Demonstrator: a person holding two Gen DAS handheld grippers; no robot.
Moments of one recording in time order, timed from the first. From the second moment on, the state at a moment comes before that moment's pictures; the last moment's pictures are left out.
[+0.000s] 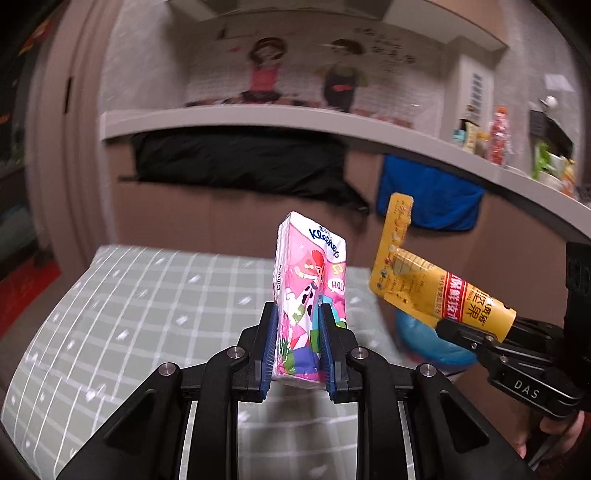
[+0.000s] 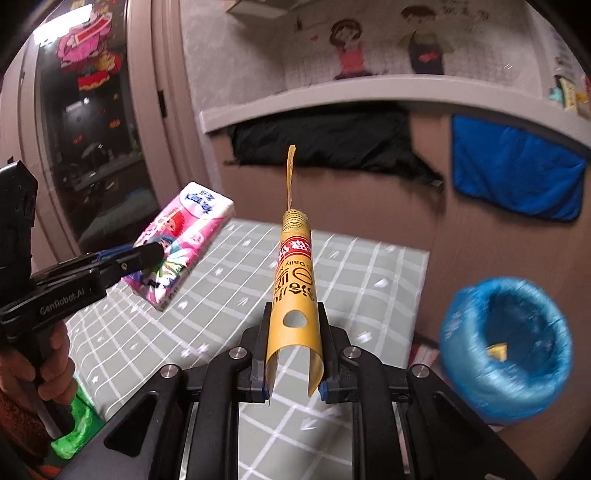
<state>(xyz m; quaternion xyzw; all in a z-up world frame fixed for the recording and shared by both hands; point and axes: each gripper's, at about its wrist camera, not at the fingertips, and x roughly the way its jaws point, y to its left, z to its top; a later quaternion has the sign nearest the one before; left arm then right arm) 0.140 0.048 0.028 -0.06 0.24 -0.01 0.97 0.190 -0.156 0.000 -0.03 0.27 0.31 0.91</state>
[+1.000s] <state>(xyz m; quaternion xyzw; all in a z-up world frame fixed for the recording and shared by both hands) 0.304 -0.189 0.001 -0.01 0.29 -0.17 0.94 0.261 -0.386 -0.009 0.06 0.25 0.07 0.96</state>
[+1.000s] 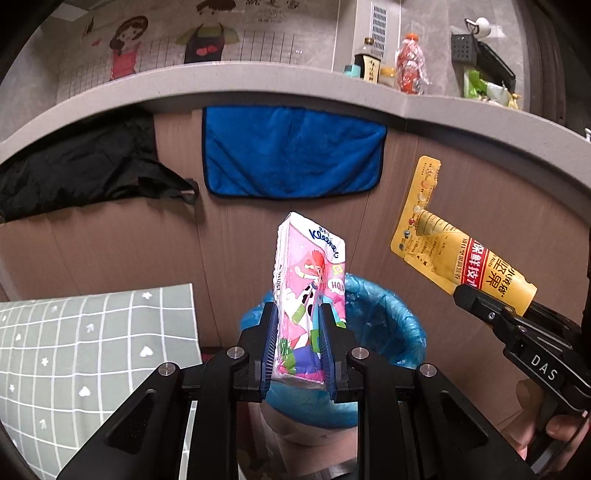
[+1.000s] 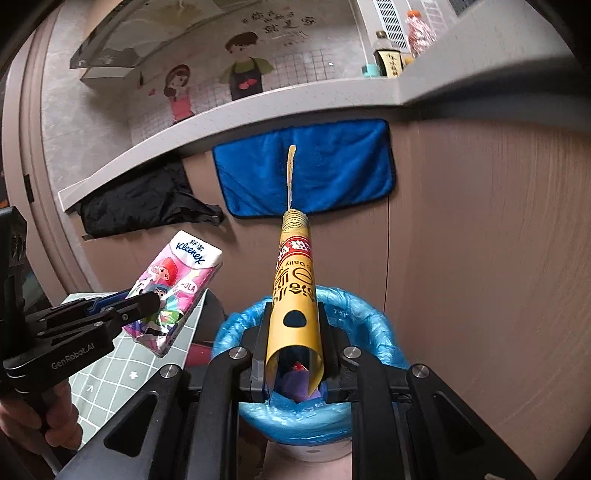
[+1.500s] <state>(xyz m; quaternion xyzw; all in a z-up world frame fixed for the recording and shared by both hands) 0.346 -0.205 -0.044 -0.02 0.32 -0.16 0.93 0.311 -0.408 -0.056 0.10 0.29 0.07 0.95</state>
